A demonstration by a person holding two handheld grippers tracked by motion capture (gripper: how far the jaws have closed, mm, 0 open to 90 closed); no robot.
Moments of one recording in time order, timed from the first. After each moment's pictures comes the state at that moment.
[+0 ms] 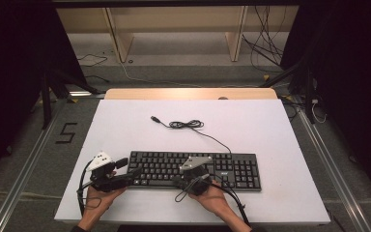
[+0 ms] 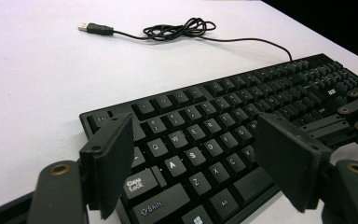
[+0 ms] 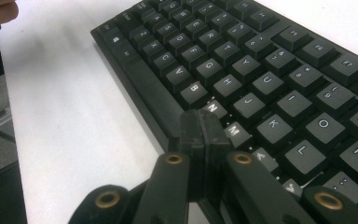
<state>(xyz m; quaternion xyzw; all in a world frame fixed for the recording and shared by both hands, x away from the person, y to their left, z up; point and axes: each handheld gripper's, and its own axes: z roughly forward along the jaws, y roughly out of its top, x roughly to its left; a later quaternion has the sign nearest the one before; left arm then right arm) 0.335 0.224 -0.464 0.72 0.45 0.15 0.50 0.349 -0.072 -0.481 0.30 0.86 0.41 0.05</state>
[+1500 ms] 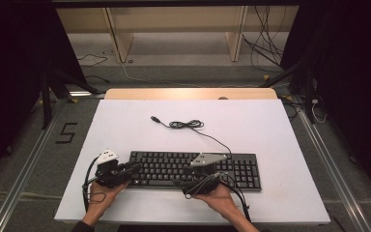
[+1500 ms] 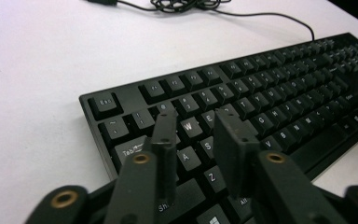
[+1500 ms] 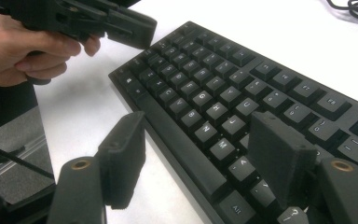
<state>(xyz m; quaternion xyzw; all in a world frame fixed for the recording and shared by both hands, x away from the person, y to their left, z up) 0.352 0.217 -0.474 0.74 0.47 0.13 0.46 0.343 -0.095 -0.460 0.33 0.82 0.47 0.04</state>
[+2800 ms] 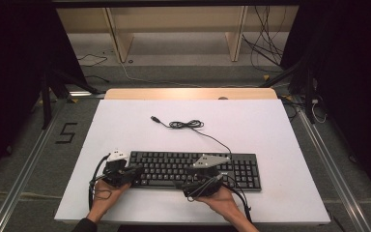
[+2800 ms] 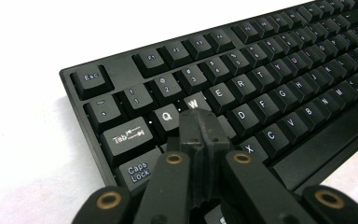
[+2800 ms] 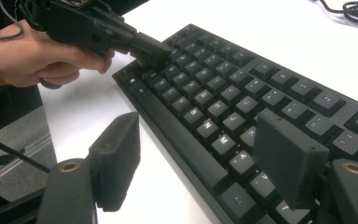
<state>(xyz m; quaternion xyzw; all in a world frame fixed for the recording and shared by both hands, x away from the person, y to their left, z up) 0.362 0.204 -0.483 0.78 0.47 0.11 0.40 0.337 -0.100 -0.458 0.33 0.82 0.47 0.04</state>
